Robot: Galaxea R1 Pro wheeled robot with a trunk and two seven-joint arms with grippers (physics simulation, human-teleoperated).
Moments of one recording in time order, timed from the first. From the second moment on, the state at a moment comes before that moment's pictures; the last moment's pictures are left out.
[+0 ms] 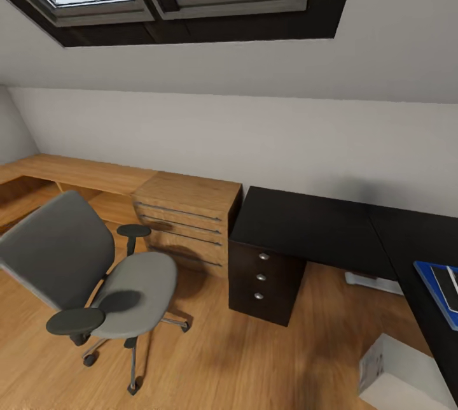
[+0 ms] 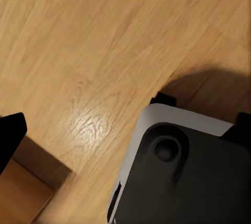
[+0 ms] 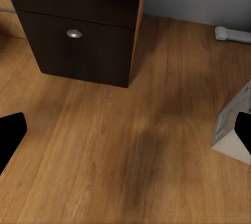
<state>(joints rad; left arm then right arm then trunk) -0.17 0.10 -0.63 -0.19 0.90 -0.13 0.23 -0.25 0.02 -0.14 0.02 0.15 -0.96 -0.16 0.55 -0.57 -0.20</state>
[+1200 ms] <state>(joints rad) -0.06 -0.01 -0.63 -0.02 0.89 -1.05 0.21 -0.25 0.03 -0.15 0.02 0.10 -0.99 -0.19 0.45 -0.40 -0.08</state>
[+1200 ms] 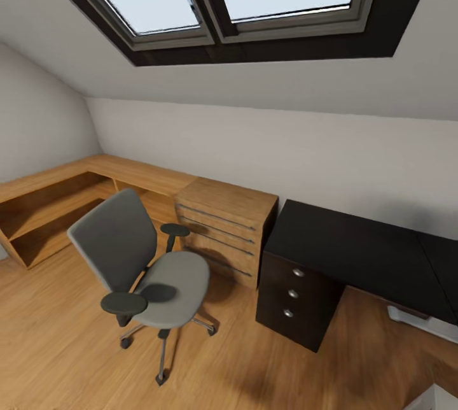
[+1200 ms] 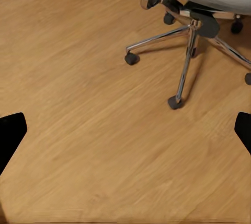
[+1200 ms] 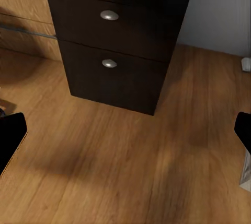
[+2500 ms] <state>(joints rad) -0.06 -0.02 -0.63 -0.02 0.90 -1.05 0.22 -0.25 0.05 -0.14 0.02 0.08 -1.00 -0.19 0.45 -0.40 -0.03</state>
